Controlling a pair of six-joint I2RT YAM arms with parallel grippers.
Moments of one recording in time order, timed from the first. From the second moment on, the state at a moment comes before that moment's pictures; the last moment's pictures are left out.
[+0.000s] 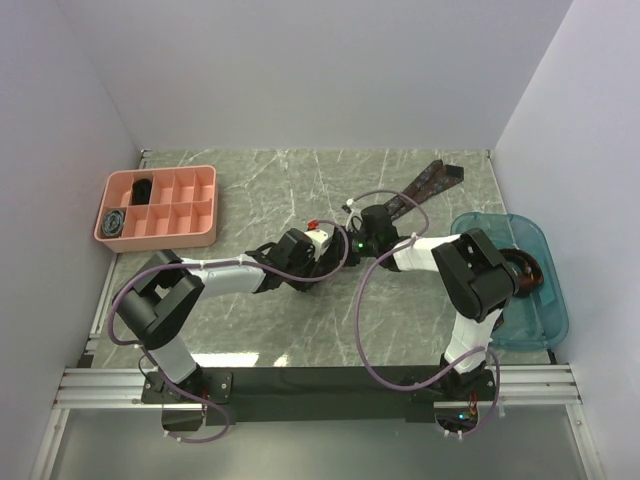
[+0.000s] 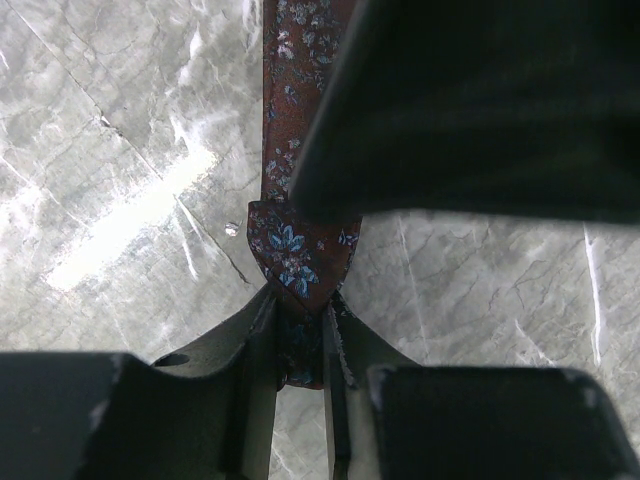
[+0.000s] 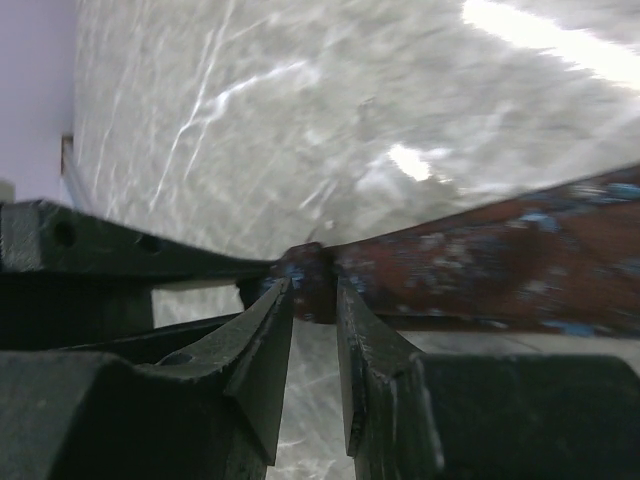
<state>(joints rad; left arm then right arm) -0.78 1.68 0.85 -0.02 0.02 -0.17 0.48 1.82 0.86 0.29 -0.62 0.57</state>
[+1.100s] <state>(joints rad) -0.78 1.68 0.86 -0.03 0.02 -0.17 0.52 1.89 0.88 0.28 -0.64 0.50</state>
